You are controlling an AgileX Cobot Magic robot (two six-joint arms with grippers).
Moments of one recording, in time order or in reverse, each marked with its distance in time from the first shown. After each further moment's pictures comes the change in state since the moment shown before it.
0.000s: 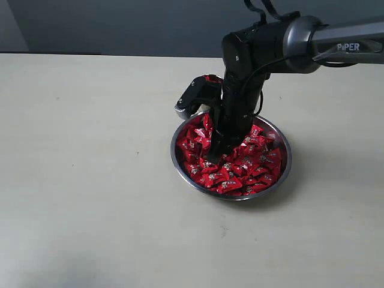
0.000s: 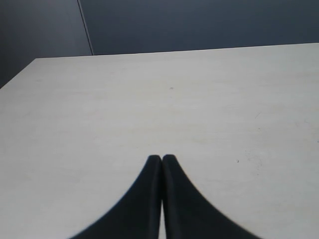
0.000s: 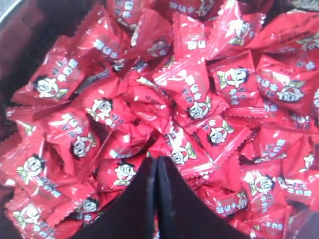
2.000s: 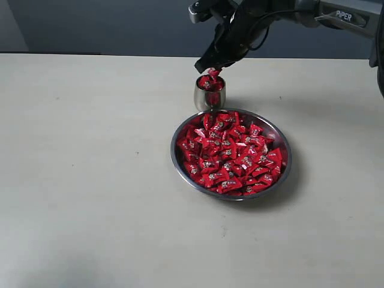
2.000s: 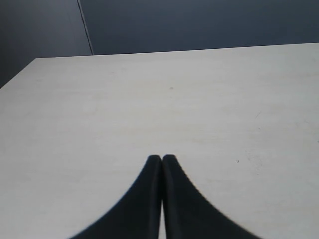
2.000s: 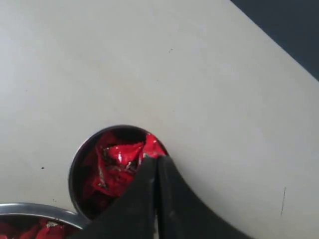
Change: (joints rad) left arm 0.000 0.000 0.000 0.000 0.000 0.000; right arm -0.176 0.196 -0.499 0.106 -0.151 0.115
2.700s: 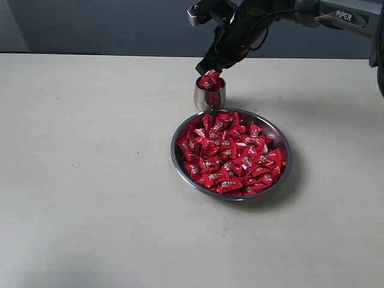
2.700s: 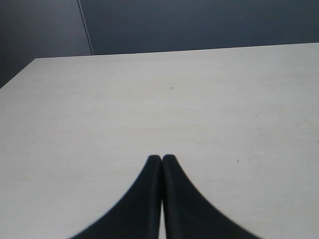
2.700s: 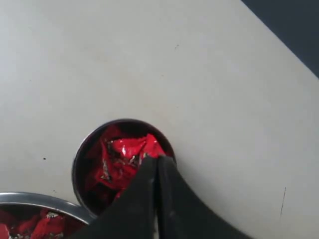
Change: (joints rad) left arm 0.000 0.000 0.000 0.000 0.000 0.000; right arm 0.000 0.000 0.000 0.009 0.016 -0.047
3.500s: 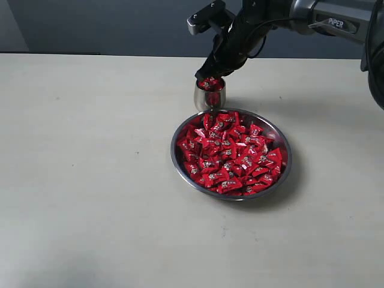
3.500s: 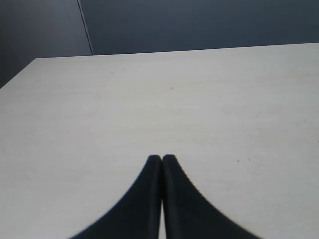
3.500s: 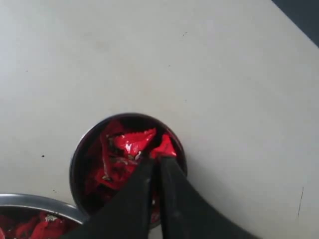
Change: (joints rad) left arm 0.000 0.000 0.000 0.000 0.000 0.000; right arm 0.000 0.034 0.000 0.010 -0.002 0.000
